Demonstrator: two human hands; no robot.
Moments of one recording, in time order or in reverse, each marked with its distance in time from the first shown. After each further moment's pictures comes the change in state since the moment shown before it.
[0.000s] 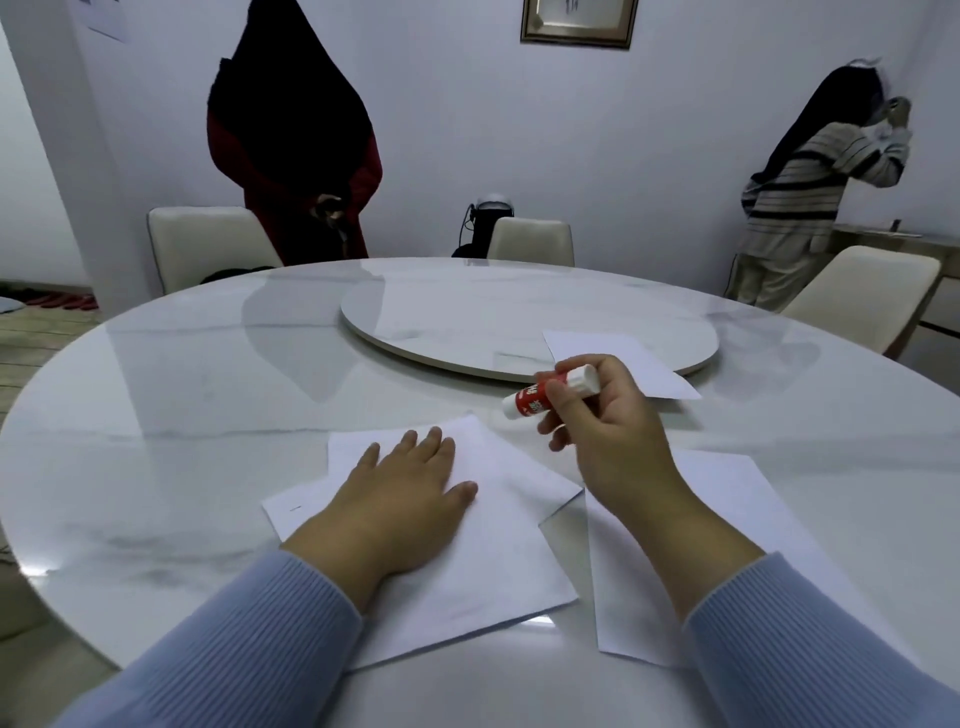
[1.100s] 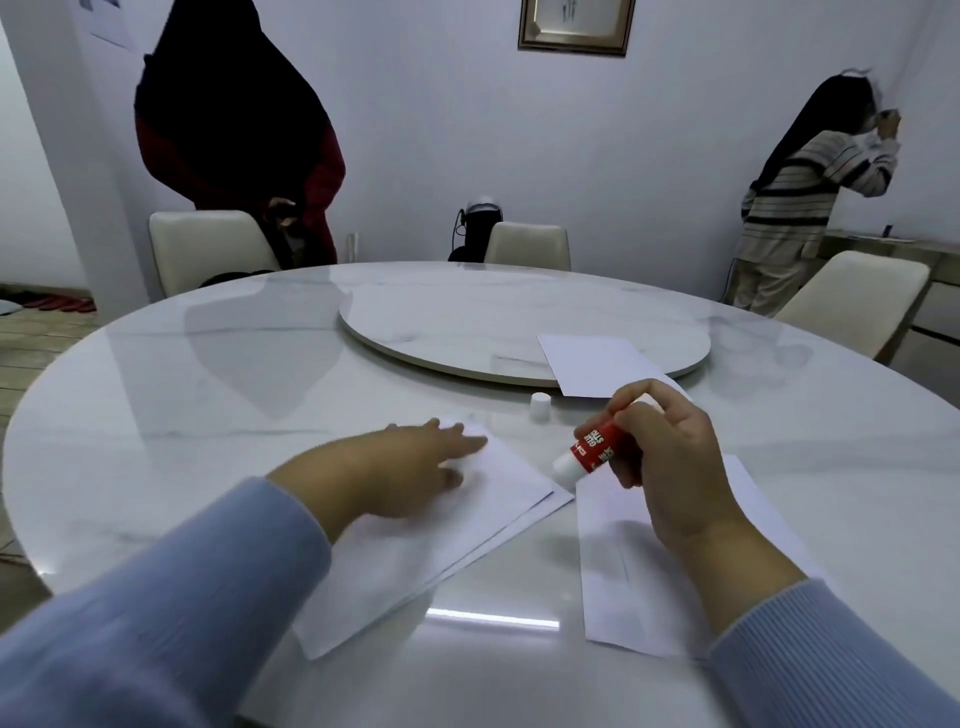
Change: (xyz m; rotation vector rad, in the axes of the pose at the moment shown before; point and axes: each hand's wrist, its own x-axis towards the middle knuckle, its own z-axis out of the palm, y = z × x) left_hand -0.002 0.003 -0.043 -0.006 -0.163 0.186; right_hand -0.019 -0.005 -0.037 0.140 0.098 0.082
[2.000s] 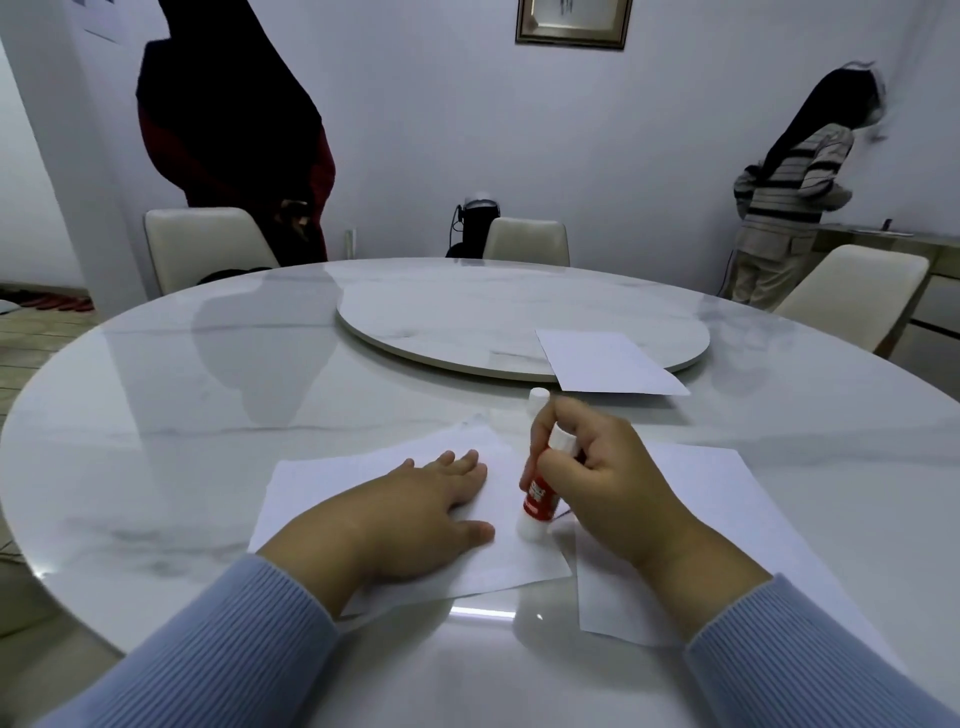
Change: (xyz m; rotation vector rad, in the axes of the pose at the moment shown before) left_hand -0.008 0.011 0.031 -0.060 0.010 0.054; right_hand -0.016 -0.002 0.024 -0.381 -0.352 -0.155
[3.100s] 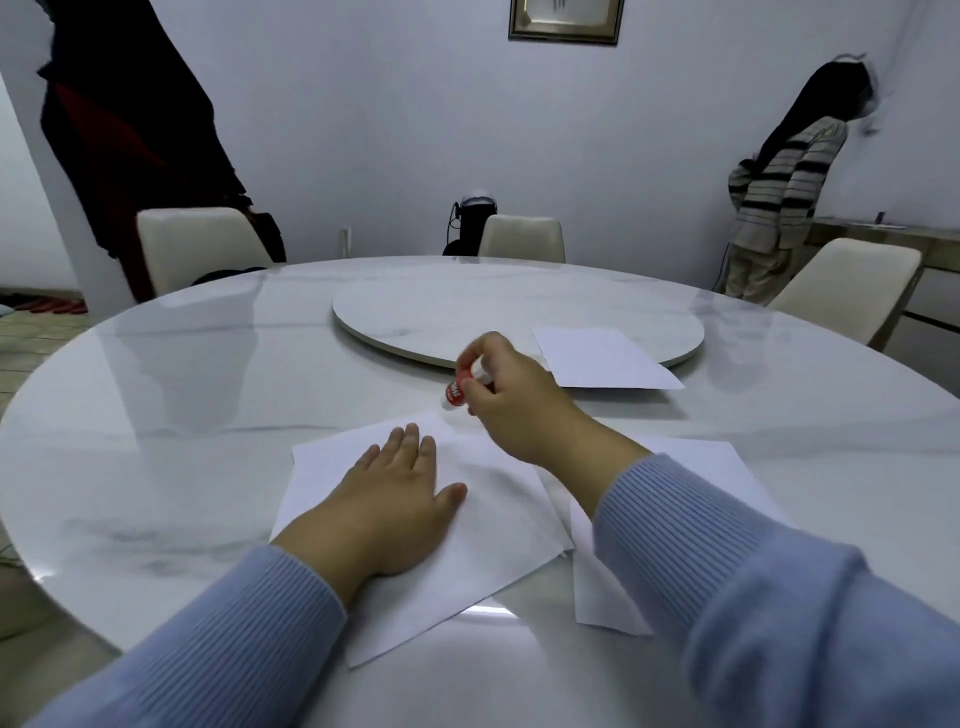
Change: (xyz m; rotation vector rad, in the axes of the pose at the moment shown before) left_hand 0.009 -0.013 0.013 0.098 0.117 -0.248; right_hand 0.068 -0.008 0.032 -0.164 -0.092 0.069
